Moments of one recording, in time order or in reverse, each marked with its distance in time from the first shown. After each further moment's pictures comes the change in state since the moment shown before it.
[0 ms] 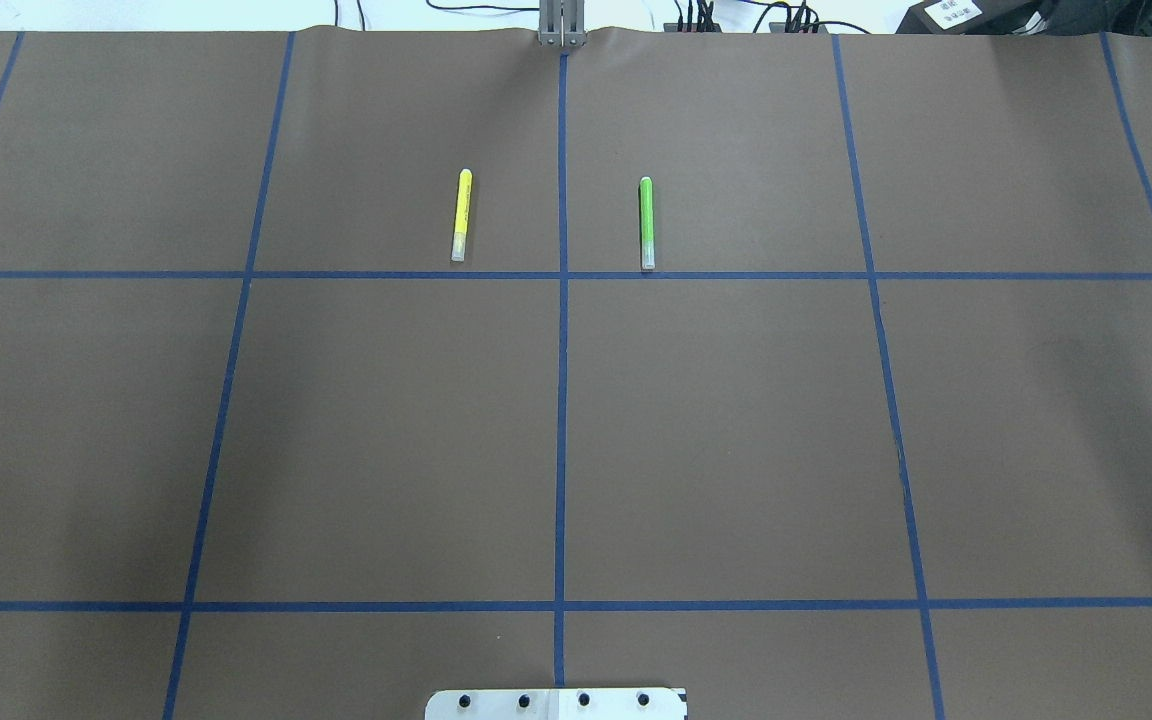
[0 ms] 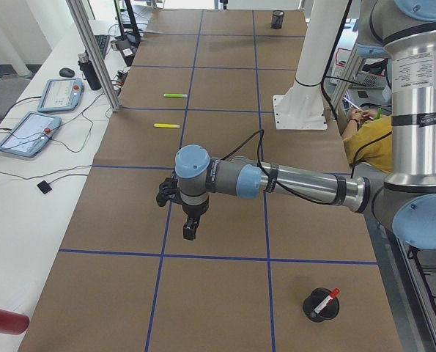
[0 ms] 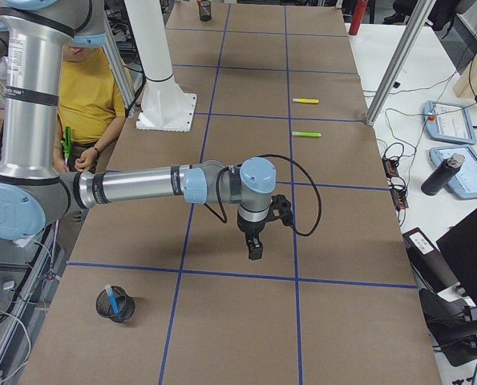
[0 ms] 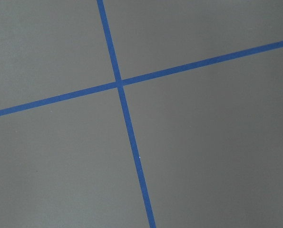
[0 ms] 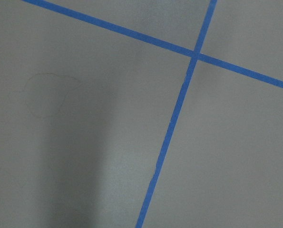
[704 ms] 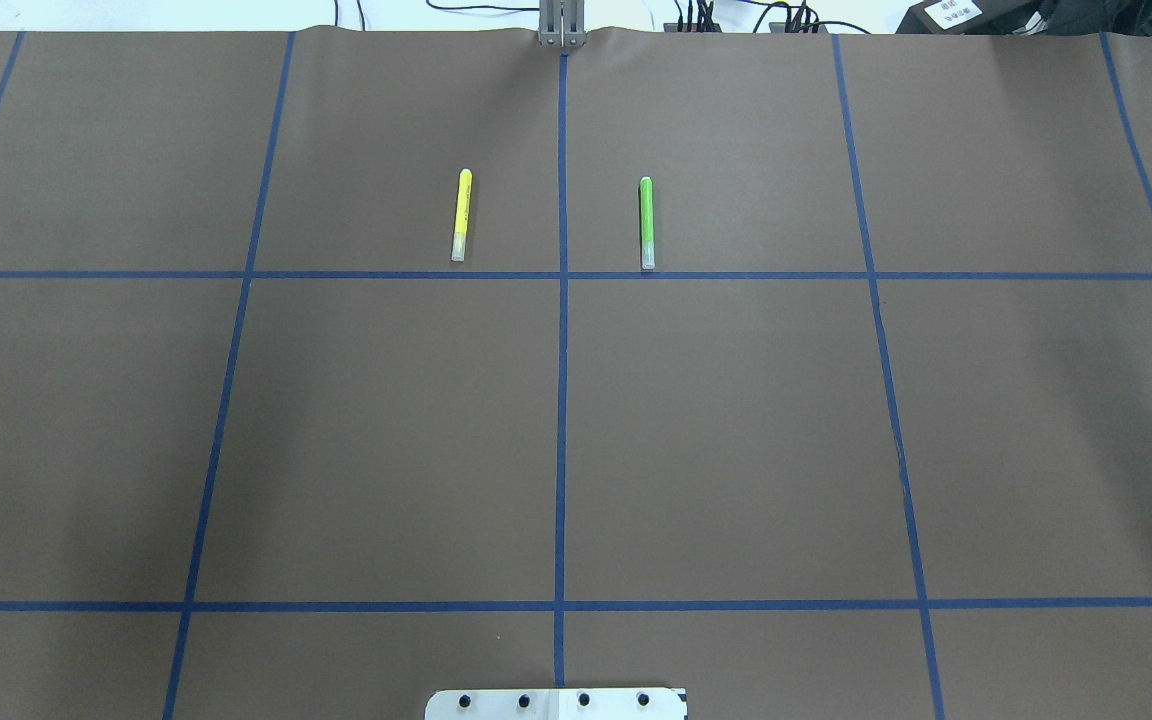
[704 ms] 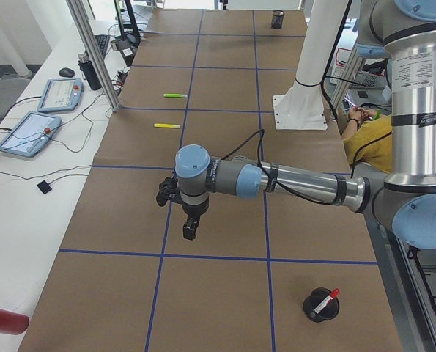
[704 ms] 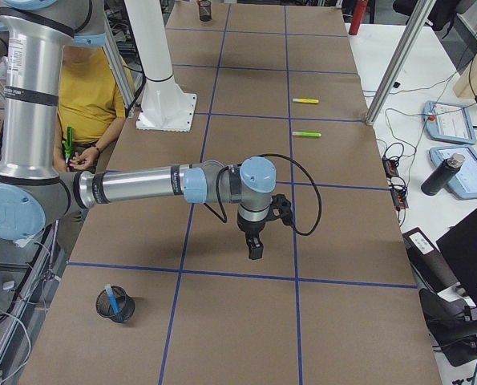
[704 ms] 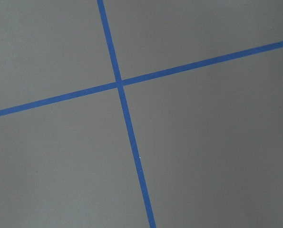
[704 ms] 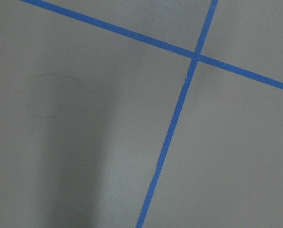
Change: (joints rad) left arm -0.004 0.000 -0.002 -0.001 -0.002 0.000; right arm 0.001 0.000 0.003 0.000 -0.001 -0.003
